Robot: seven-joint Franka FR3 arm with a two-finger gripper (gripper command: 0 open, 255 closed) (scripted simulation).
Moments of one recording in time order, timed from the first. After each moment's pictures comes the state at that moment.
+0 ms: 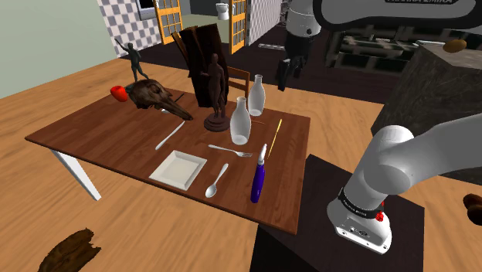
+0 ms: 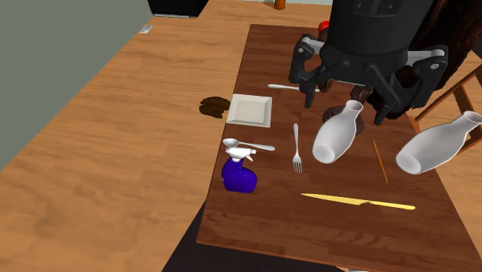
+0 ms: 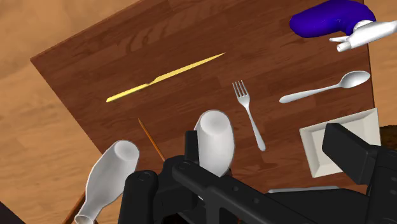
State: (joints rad) arm 0.01 -0.75 0.07 -2.32 -0.11 1.67 0.12
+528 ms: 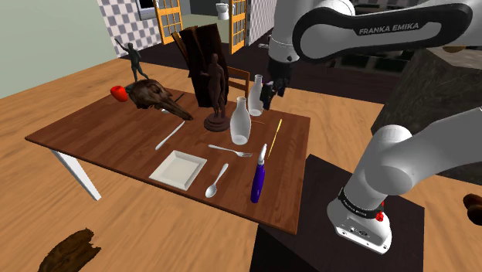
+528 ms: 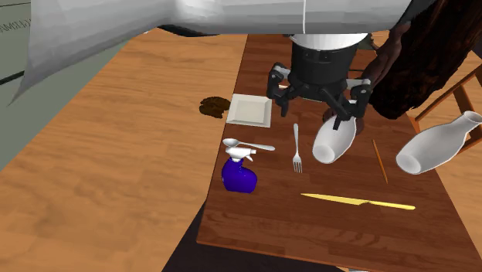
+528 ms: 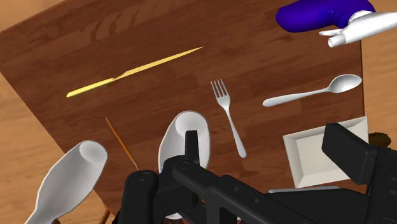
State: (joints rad) arm 0.05 -0.68 0.11 -2.43 -0.08 1.86 0.15
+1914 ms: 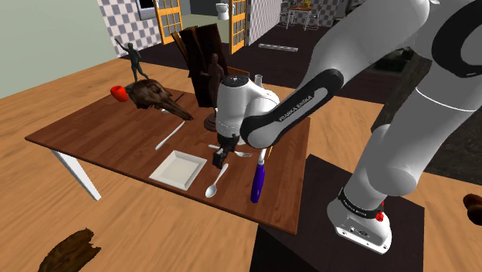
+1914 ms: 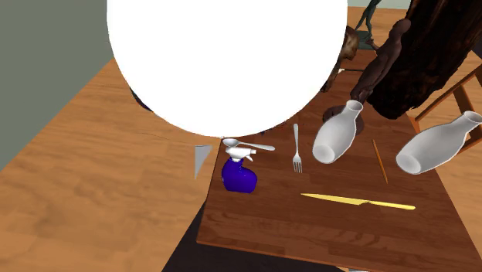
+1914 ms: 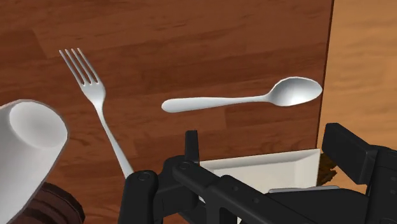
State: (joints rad) arm 0.13 -0.08 0.31 -2.48 -0.13 2.52 0.34
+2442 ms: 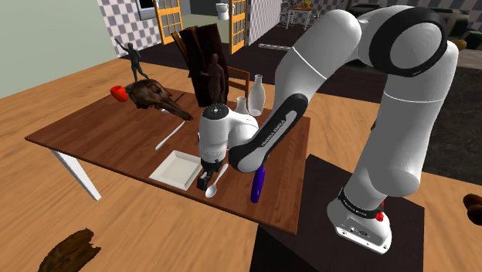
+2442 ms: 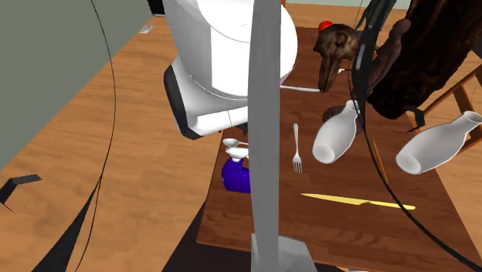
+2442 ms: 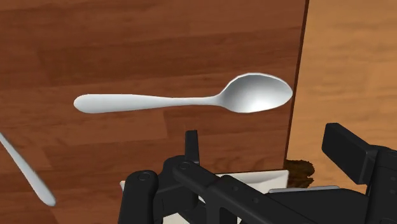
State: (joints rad) arm 0.19 0.21 0.32 -2.35 -0.32 2.68 0.51
